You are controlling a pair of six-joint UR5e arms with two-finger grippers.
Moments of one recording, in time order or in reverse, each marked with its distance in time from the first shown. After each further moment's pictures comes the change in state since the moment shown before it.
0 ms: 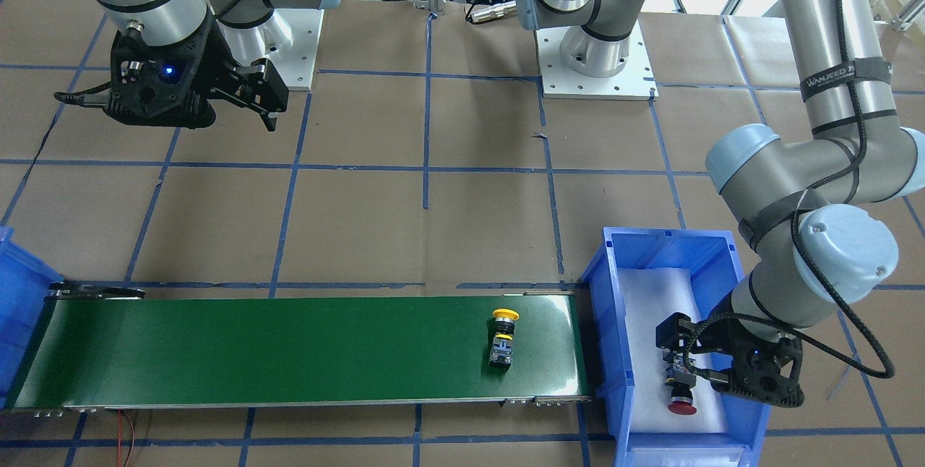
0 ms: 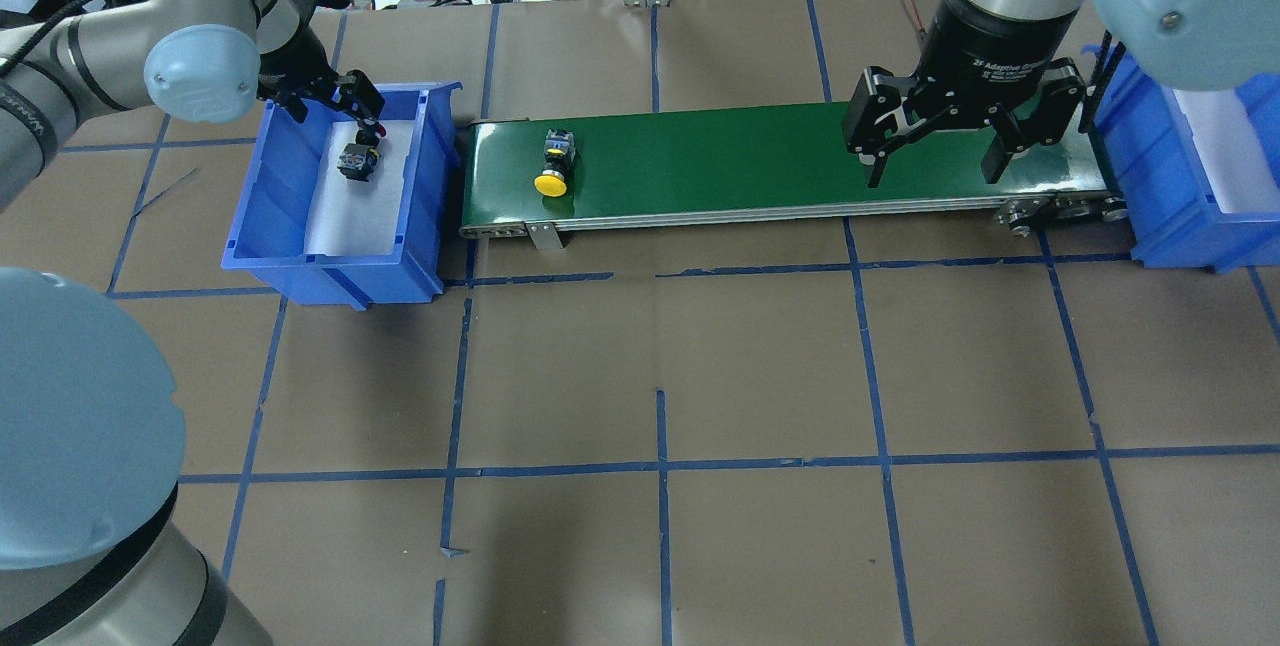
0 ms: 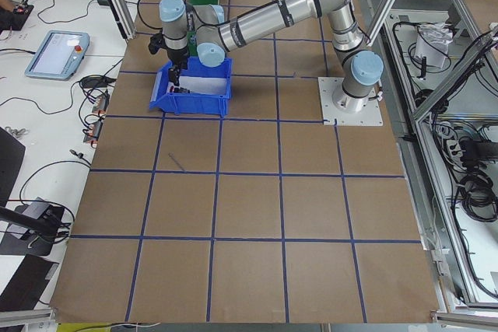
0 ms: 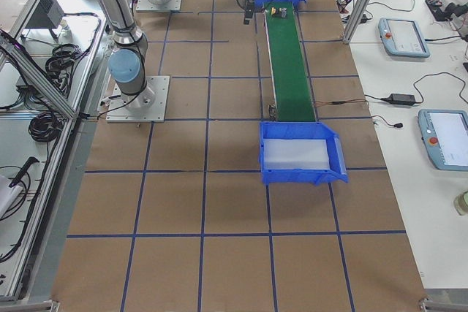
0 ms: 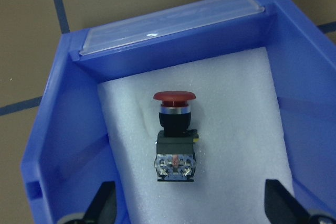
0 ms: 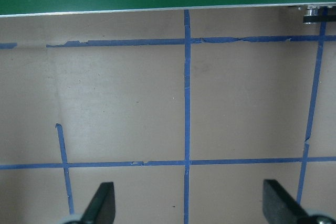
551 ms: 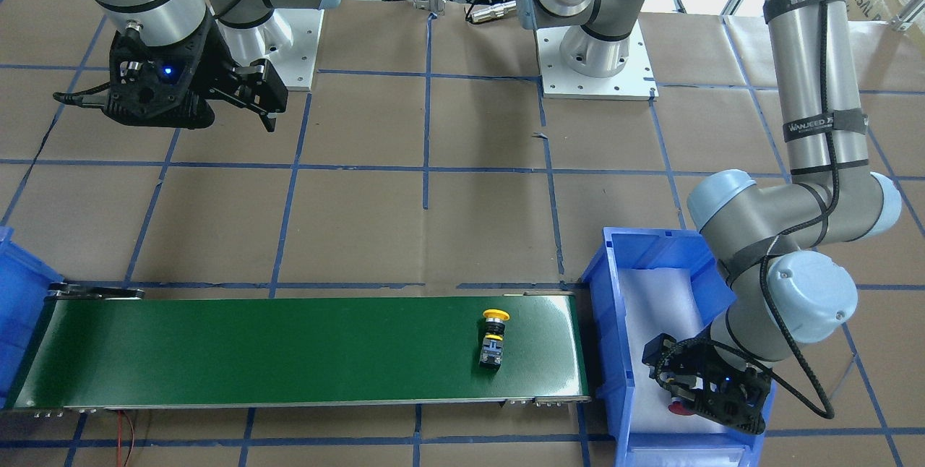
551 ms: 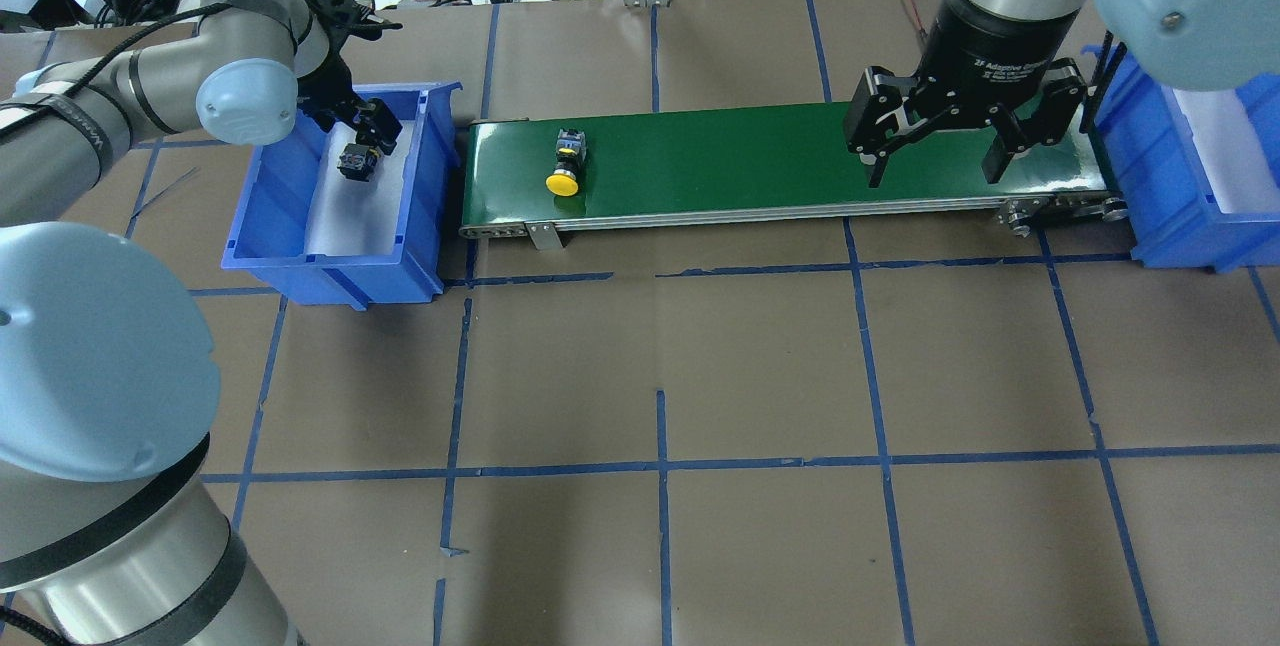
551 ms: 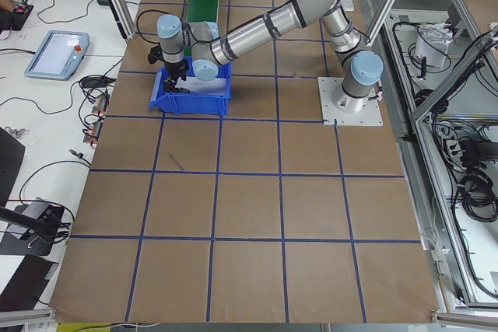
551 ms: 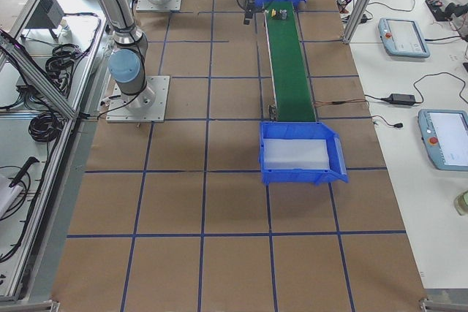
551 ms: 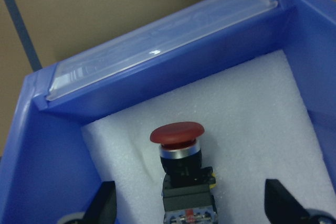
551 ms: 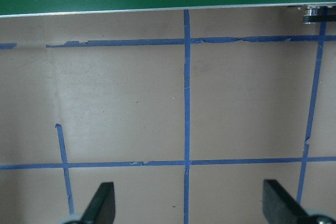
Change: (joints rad) left arm -0.006 -0.091 0.004 0.073 -0.001 0.134; right arm -0.001 0.000 0.000 0.000 0.000 0.000
